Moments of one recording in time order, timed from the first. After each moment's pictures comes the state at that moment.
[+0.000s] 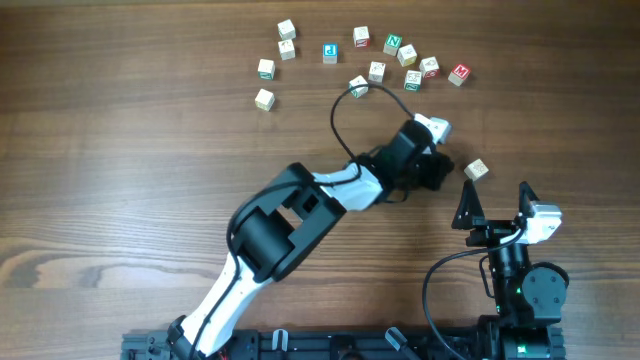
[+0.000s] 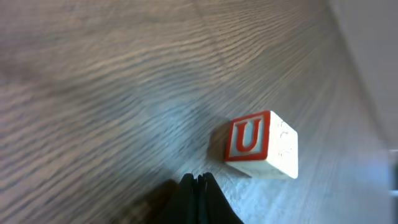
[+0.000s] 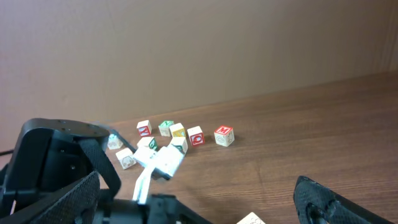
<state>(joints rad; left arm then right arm) -0.85 2.35 1.42 0.30 0.41 -0.63 -0.02 0.02 0.01 0.00 -0.04 0.20</state>
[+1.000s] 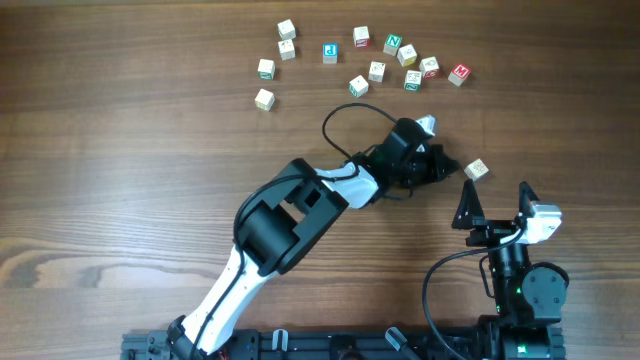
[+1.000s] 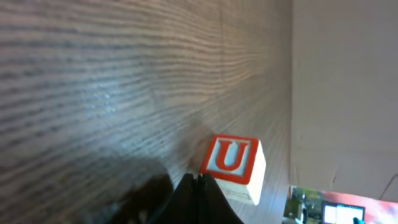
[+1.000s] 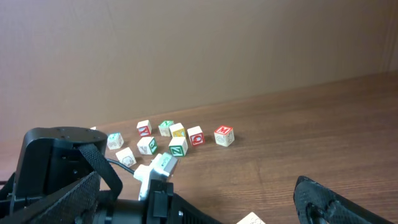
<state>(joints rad) -0.83 2.40 1.42 0.45 0.50 -1.08 -0.02 0.02 0.01 0.00 -0.04 0.20</state>
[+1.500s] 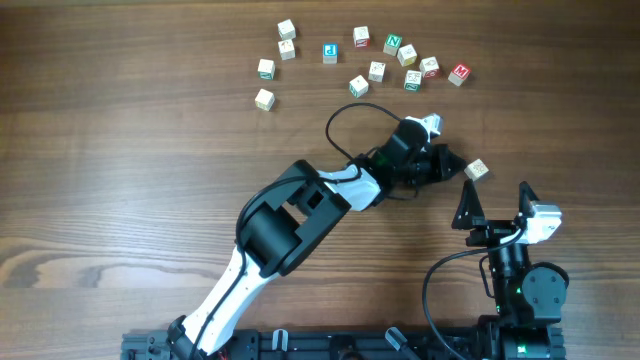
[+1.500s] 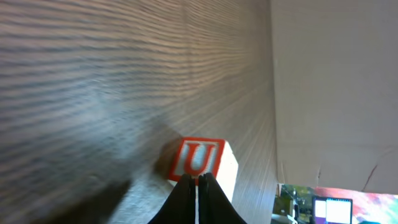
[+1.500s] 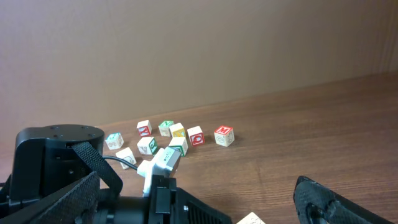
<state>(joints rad) -0.85 2.40 1.42 0.53 0.51 -1.10 -0.02 0.02 0.01 0.00 -0.04 0.20</state>
